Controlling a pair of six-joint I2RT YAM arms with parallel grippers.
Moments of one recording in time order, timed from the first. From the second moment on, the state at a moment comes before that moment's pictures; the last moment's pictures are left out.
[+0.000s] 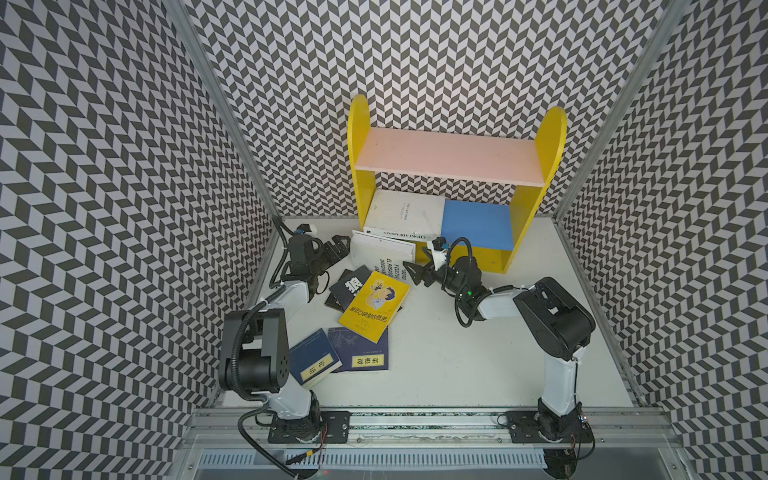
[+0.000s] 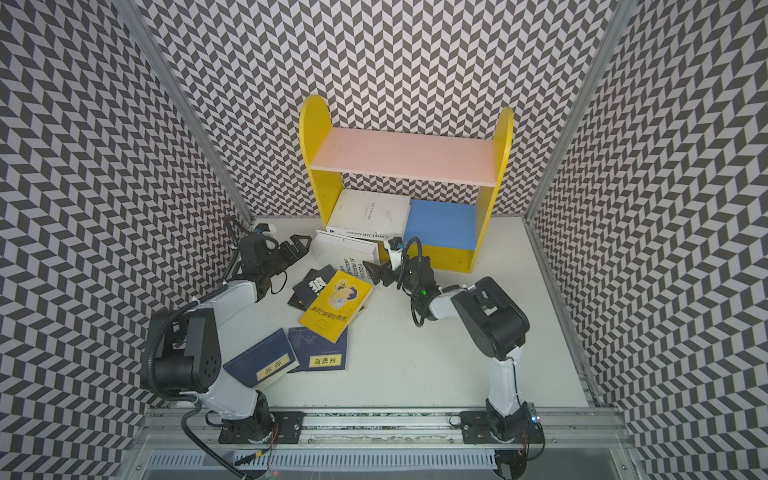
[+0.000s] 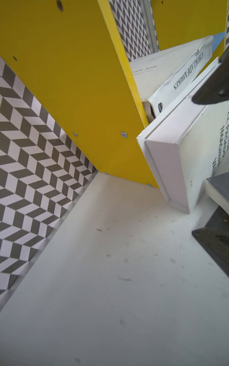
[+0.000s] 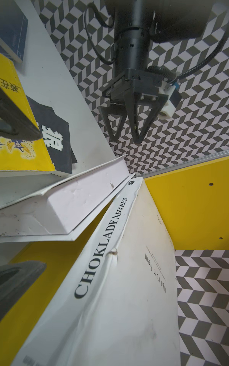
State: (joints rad) left arm 0.03 1.63 0.95 0.28 0.38 -0.62; right arm 0.57 1.98 0.96 0.97 -0.29 0.15
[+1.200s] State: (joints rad) left arm 0.05 1.85 1.03 0.59 0.68 -0.70; right arm 0.67 2.06 1.19 0.62 -0.20 0.03
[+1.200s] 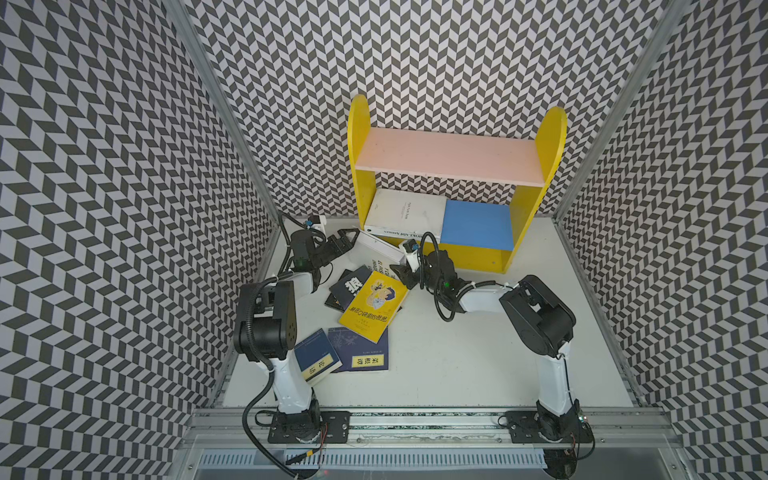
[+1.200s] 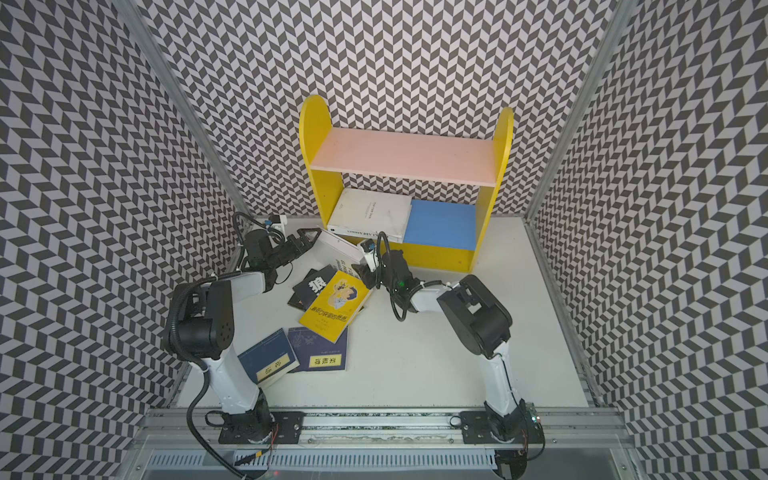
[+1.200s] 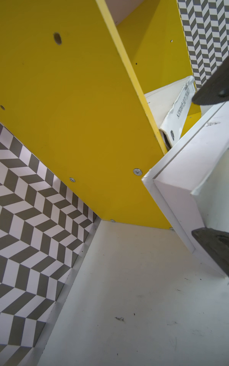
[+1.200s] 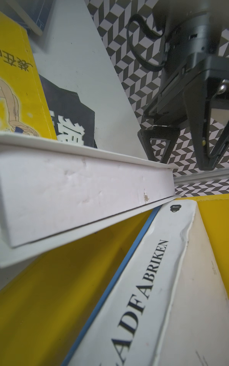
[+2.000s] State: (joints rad) left arm 0.04 1.43 0.86 0.53 0.62 -0.79; right arm 0.67 1.83 1.30 0.46 -0.22 0.16
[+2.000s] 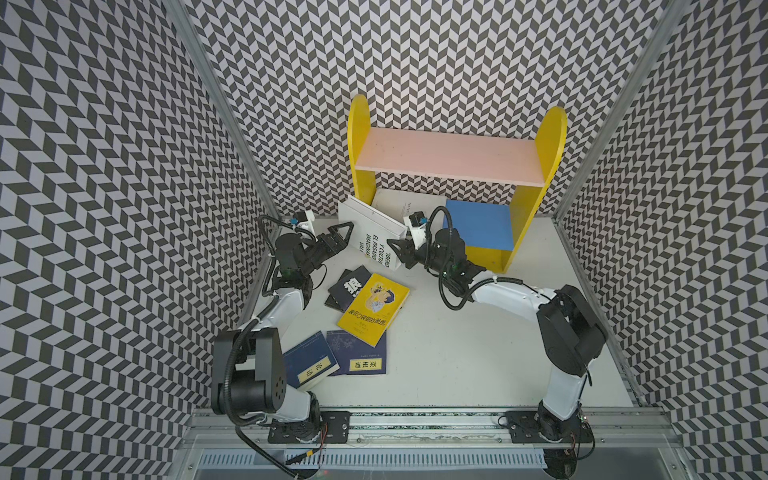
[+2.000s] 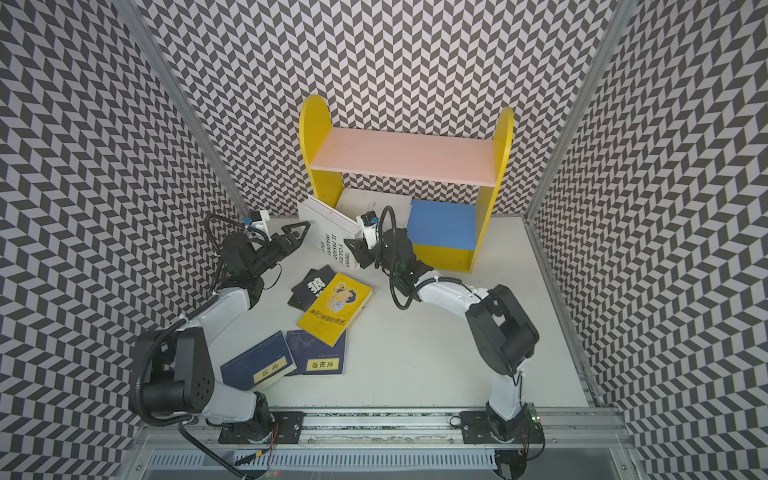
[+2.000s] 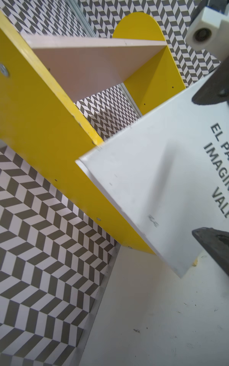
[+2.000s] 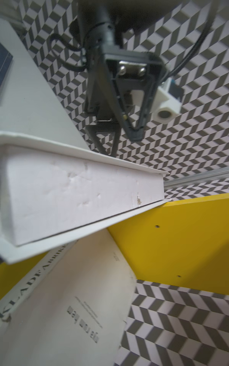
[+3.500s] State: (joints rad) left arm -0.10 1.37 0.82 1.22 0.85 -1.12; right arm 0.40 1.69 1.38 0.70 -1.02 1.12
